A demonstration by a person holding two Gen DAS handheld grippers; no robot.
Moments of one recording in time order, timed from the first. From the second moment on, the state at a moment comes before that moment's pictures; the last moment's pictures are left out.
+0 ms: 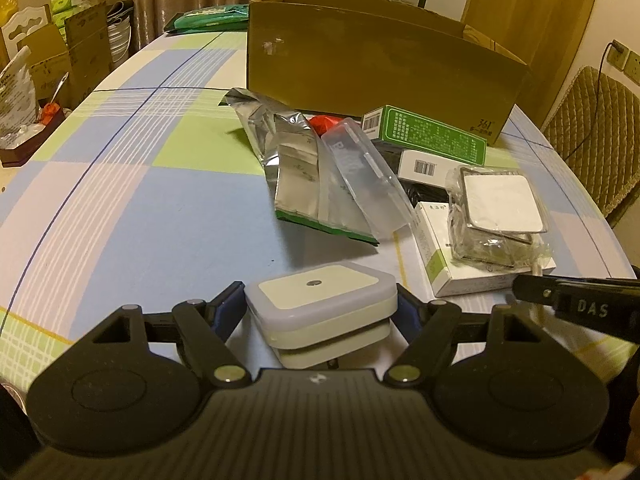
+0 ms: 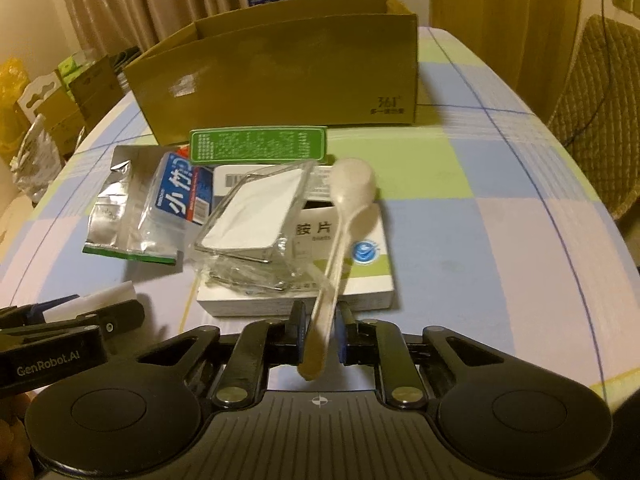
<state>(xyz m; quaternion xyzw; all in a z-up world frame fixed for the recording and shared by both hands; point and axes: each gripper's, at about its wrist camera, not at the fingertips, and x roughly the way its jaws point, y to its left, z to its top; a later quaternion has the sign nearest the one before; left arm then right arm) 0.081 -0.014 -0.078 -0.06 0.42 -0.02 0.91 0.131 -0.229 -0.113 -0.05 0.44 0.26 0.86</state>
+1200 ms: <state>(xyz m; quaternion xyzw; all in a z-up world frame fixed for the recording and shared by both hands) 0.082 -0.017 -0.079 -0.05 0.42 -0.02 0.90 0.136 -0.232 -0.116 -0.06 0.45 0.25 0.86</state>
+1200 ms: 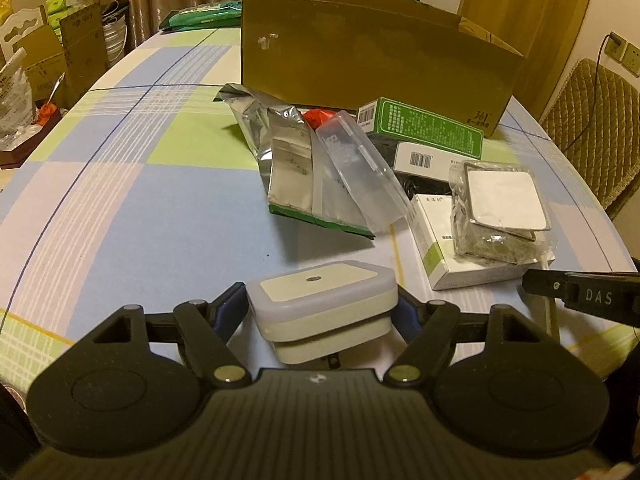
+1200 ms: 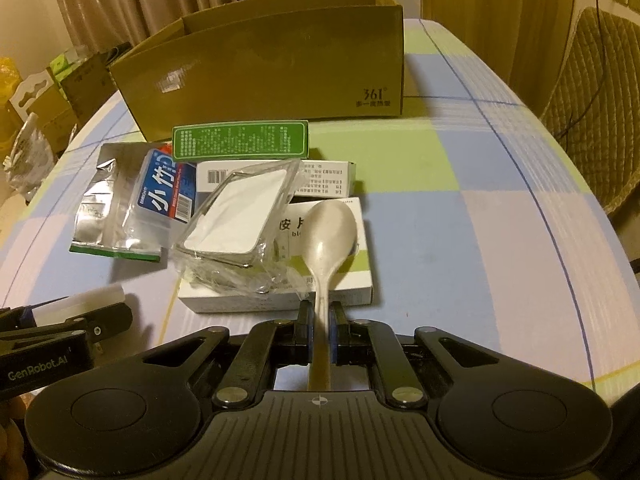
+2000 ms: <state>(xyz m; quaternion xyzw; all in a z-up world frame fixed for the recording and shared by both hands) 0.079 -0.022 -0.075 -0.07 0.41 0.01 0.91 0.137 -0.234 -0.115 -0.06 0.43 0.25 0.86</state>
